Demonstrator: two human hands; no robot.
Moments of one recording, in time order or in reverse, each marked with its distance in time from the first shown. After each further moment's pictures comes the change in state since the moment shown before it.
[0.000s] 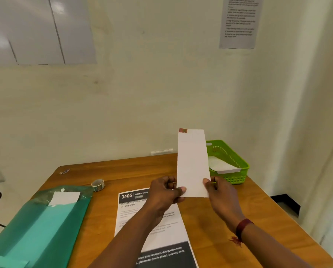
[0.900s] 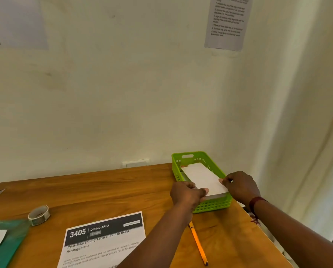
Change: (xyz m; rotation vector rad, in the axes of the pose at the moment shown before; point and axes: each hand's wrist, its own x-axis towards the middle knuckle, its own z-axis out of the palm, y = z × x) left_hand 0.150 -0.016 0.150 -0.049 0.064 -0.148; right_hand 0.196 0.089 -0.087 -0.659 0.015 0.045
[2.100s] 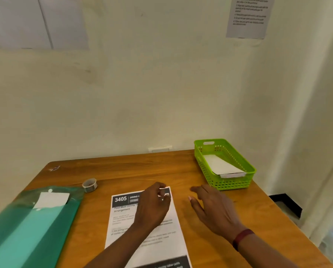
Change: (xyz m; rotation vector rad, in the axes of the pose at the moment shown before) left_hand -0.083 -0.042 -0.178 0.787 0.254 0.535; right_hand -0.167 -0.098 0.059 -0.080 0.240 -0.716
